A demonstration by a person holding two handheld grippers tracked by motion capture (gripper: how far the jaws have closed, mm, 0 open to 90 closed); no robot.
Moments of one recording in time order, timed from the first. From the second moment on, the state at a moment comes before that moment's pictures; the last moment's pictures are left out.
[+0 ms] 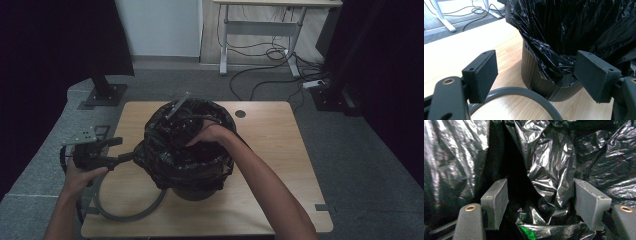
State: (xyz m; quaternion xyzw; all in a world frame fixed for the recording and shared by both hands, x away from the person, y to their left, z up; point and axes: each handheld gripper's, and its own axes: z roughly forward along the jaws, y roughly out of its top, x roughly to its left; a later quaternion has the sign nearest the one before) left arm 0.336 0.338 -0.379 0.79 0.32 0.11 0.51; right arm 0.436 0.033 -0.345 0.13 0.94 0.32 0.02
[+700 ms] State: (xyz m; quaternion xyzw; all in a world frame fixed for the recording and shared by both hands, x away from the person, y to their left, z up) left arm 0.334 0.342 -0.377 0.79 0.32 0.12 0.51; right arm 0.431 0.037 -0.348 0.14 0.93 0.33 0.04
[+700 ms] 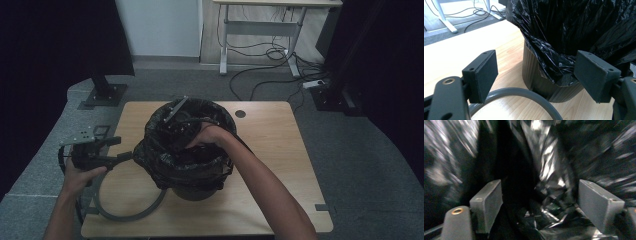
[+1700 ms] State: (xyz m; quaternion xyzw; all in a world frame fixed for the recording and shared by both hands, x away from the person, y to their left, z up) left arm 0.331 0.337 -0.378 0.79 0.33 0.12 0.49; right arm 0.336 -0.125 -0.259 0.18 0.84 0.50 0.15
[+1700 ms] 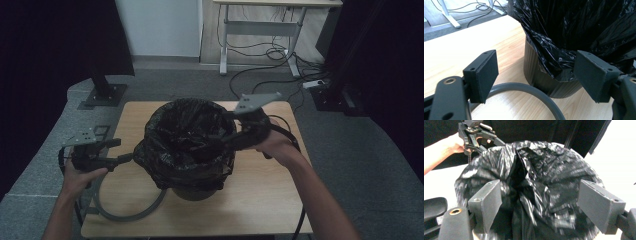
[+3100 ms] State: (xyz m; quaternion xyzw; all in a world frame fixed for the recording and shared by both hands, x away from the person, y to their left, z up) left arm 0.326 0.365 -0.422 0.80 0.35 0.13 0.47; right arm 0.281 -0.223 -0.442 0.28 0.78 0.54 0.17
